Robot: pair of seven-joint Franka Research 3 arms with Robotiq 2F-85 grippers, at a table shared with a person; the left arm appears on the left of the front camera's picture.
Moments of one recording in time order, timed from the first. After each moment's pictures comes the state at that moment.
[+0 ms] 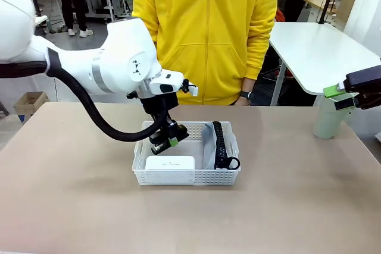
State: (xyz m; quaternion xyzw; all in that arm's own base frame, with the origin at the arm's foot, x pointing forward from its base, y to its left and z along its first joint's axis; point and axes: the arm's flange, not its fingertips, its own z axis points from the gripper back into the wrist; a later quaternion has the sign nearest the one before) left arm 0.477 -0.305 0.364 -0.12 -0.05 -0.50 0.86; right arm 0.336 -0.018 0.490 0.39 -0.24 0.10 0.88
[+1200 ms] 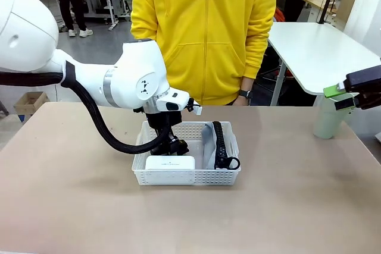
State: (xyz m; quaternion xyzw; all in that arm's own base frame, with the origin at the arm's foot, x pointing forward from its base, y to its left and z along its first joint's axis) left arm 0.475 -0.313 0.324 -0.10 -0.03 -0.52 0.85; right arm 0.336 -0.018 0.490 0.39 -0.24 0.09 0.88
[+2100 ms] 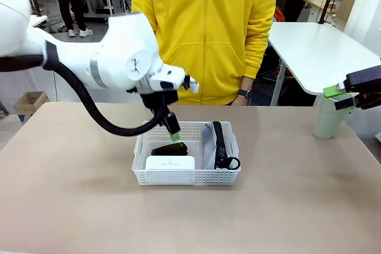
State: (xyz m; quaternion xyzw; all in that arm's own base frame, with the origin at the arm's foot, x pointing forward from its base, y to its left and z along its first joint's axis) left arm 0.477 -0.295 0.410 -0.10 -0.10 -0.50 0.86; right arm 0.336 -0.018 0.490 0.39 -0.24 0.09 0.88
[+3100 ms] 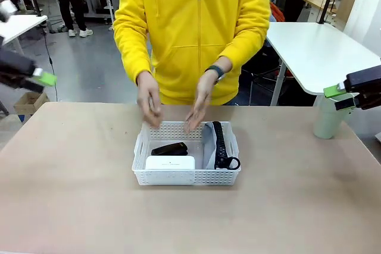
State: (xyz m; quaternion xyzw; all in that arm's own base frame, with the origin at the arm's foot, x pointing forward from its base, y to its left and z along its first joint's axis) left arm 0.353 0.053 0.518 -0.36 -0.25 -0.20 0.88; right arm 0.336 -0.018 0.490 0.39 -0.24 0.09 0.88
